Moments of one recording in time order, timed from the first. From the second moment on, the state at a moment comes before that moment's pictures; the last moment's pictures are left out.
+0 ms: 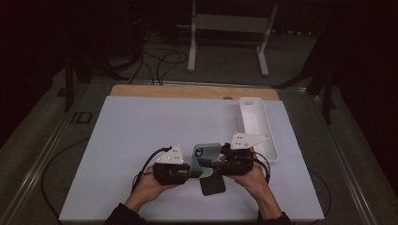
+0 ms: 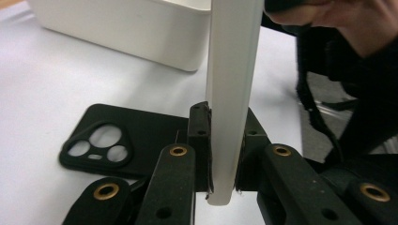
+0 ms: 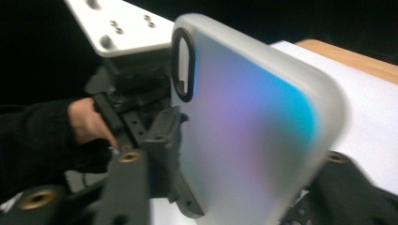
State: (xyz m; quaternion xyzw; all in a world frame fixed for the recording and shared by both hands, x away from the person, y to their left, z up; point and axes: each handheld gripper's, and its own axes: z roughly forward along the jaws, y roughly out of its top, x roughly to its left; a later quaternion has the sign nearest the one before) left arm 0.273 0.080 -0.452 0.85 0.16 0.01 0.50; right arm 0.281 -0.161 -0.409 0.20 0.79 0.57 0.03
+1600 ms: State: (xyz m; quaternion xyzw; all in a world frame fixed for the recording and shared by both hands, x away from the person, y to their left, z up) left arm 0.272 0.078 -0.458 0.83 0.27 0.11 0.48; right arm 0.289 -0.121 -0.395 0.39 0.74 0.54 0.13
